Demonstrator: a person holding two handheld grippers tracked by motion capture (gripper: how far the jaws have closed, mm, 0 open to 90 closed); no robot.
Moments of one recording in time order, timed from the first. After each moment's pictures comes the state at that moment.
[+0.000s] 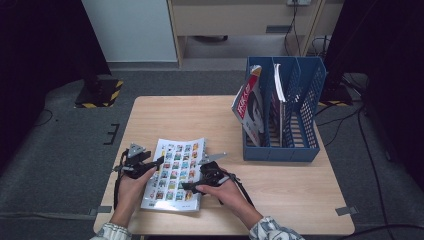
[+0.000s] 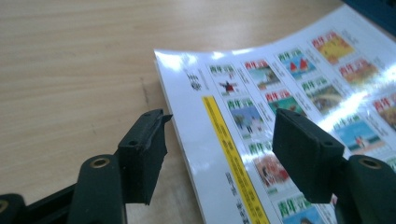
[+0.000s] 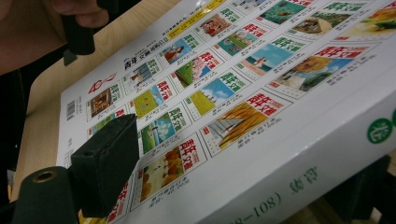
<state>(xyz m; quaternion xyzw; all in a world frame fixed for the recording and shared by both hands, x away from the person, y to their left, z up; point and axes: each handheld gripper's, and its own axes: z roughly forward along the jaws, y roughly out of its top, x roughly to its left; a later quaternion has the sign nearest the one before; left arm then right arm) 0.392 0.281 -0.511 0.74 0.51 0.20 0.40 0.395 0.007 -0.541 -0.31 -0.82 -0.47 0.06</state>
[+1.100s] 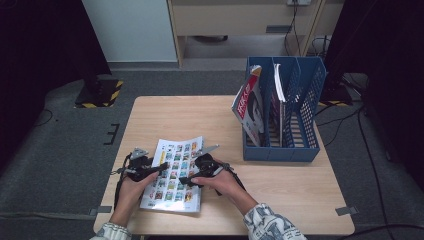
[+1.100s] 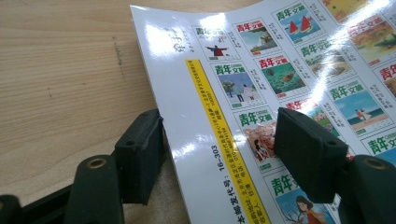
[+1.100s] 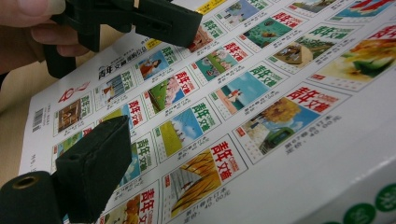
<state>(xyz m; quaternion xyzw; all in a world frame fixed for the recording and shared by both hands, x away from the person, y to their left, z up) 0.395 0.282 -0.530 0.74 0.52 0.15 0.40 0.420 0.022 -0.537 -0.29 -0.84 -0.45 0.05</state>
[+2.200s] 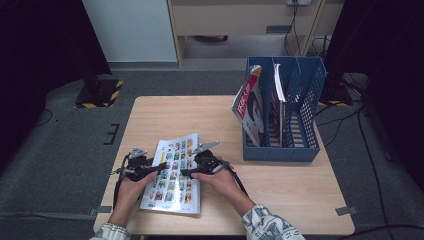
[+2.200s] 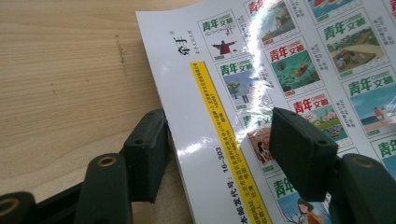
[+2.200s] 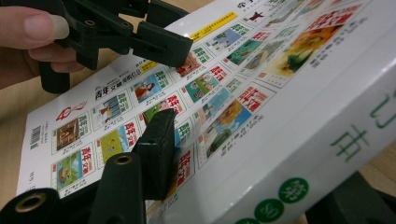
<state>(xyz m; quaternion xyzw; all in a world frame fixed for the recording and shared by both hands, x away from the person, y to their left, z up) 0.394 0.284 -0.526 0.73 0.52 0.15 0.41 0.421 0.023 -0.516 -0.30 -0.85 -0.44 0.02</state>
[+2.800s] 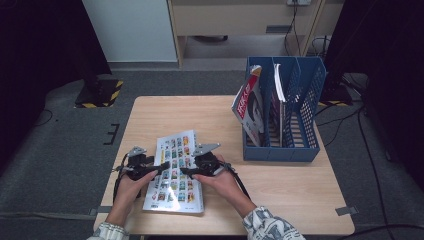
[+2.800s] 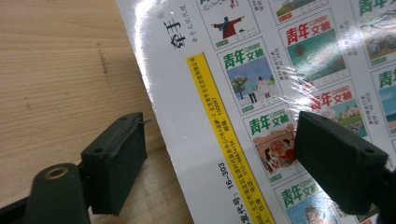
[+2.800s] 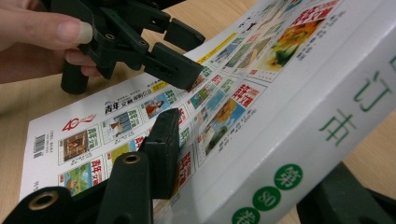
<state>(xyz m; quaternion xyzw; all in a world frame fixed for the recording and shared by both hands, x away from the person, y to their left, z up) 0.402 0.290 -0.529 0.73 0.51 0.11 0.44 0.410 0.020 -0.501 -0.25 -0.84 -0.47 -0.04</state>
